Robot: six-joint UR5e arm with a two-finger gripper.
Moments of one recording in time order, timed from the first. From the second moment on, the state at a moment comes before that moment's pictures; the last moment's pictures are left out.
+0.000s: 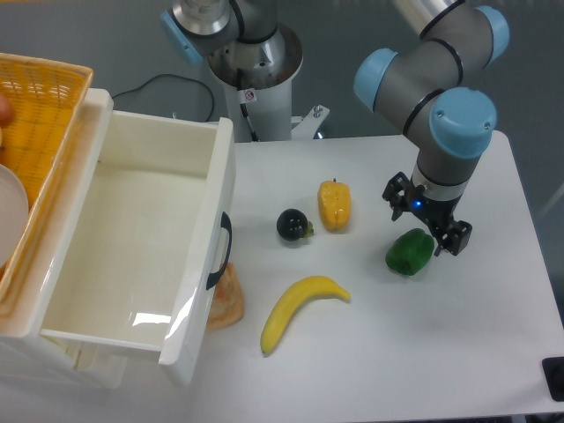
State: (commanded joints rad) arm 2.73 -1.96 -1.51 -1.20 1.55 1.50
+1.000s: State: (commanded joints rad) arm 2.83 -2.01 -1.62 -1.07 1.44 1.50
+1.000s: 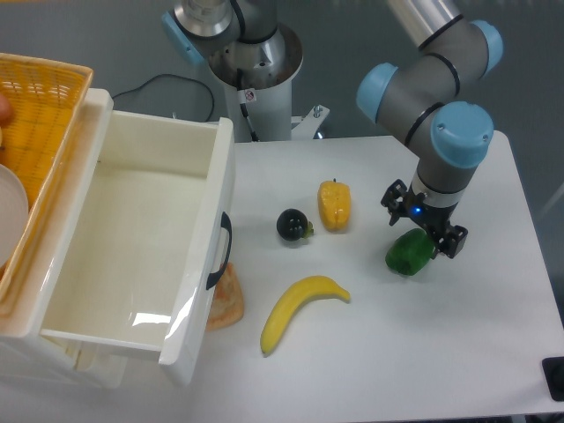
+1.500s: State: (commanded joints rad) arm 2.86 -2.04 -1.61 -1.08 1.40 1.30
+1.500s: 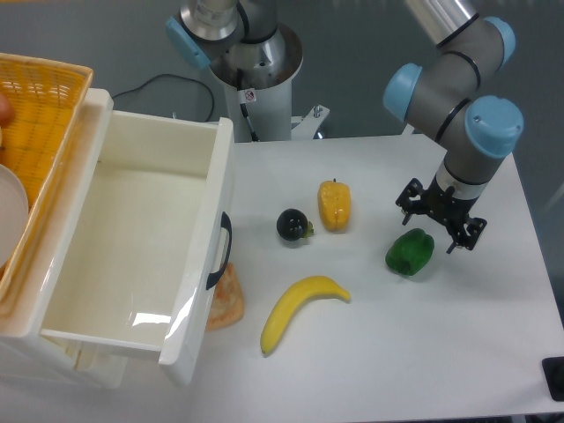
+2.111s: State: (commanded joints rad) arm 2.85 -2.10 -1.61 -1.08 1.40 1.29
